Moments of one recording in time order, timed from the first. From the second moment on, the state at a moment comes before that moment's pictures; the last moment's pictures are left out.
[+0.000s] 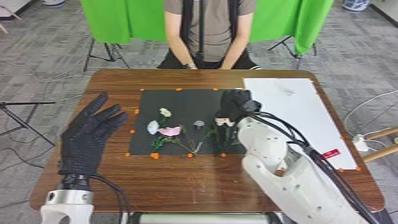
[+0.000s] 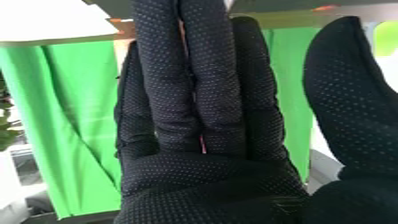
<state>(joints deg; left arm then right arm) 130.8 -56.8 -89.4 -131.7 40.1 15.3 24.0 -74.7 -63.6 51.0 -101.7 -142.7 -10.0 32.0</state>
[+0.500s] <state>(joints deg) 132.1 -56.9 -90.1 -132.1 40.1 15.3 24.0 -91.0 -67.2 76.3 -122.5 -110.9 -4.0 34.3</state>
